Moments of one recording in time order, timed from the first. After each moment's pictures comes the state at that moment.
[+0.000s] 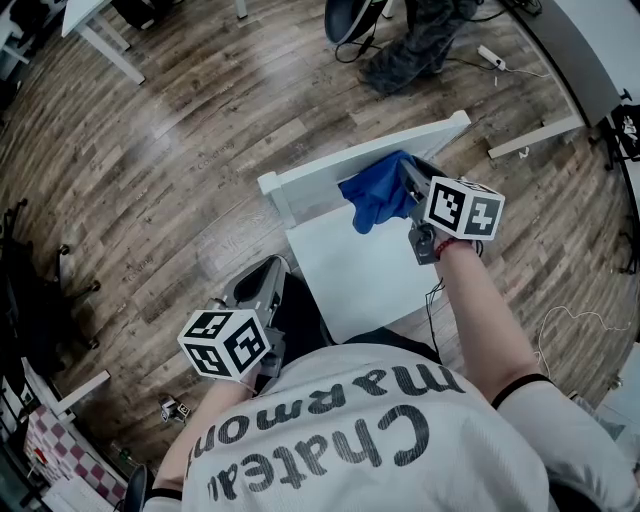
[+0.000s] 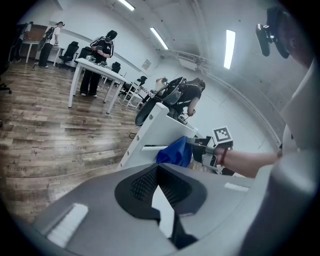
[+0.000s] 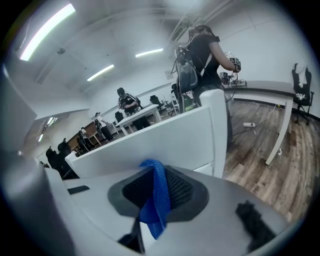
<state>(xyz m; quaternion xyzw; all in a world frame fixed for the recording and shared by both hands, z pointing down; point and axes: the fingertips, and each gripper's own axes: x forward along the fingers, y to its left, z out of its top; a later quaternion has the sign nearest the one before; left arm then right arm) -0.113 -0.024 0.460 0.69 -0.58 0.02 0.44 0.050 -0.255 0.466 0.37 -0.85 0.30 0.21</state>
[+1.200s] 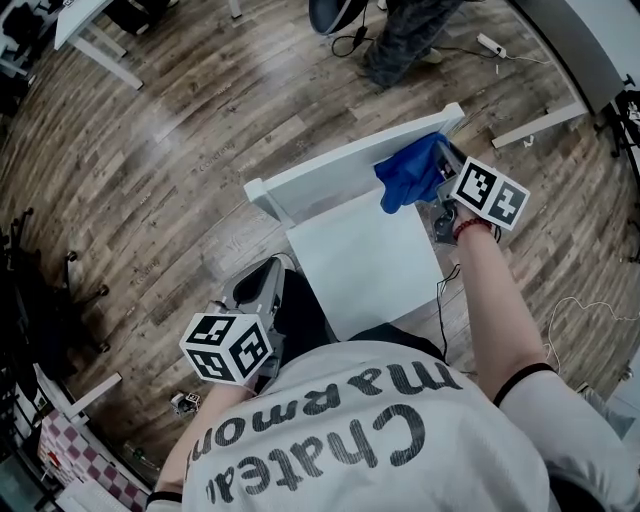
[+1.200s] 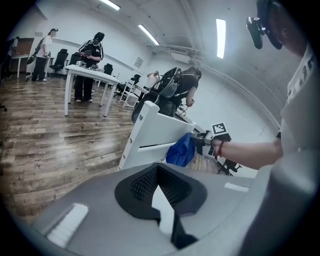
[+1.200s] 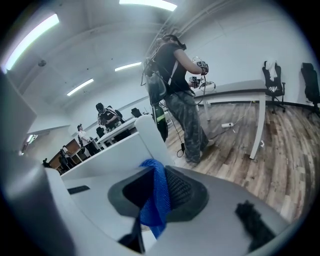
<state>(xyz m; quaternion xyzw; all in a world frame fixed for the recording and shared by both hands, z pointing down) -0.101 -0.034 0.456 0.70 -0.58 0.07 0.41 0.132 -0.312 0.467 0.49 -0.80 0.32 0.15</state>
